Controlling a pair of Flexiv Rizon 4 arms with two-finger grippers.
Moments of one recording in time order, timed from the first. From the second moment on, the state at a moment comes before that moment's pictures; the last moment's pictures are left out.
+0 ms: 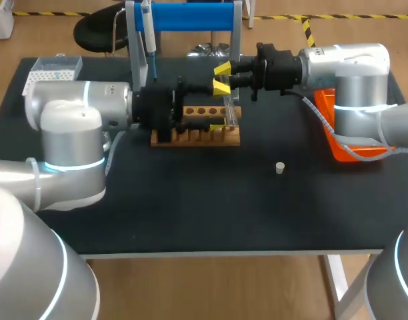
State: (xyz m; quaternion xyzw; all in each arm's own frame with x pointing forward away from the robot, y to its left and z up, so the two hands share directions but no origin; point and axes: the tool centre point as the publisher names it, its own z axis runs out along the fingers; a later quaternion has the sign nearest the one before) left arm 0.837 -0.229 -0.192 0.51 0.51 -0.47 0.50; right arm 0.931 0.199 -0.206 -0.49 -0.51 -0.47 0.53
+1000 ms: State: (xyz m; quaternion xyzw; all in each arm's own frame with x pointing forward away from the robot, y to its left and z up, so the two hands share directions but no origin) left arm 0.840 -0.250 -0.195 0.52 0.50 -0.48 0.50; right arm 0.931 0.199 -0.206 -0.49 -0.51 -0.47 0.53
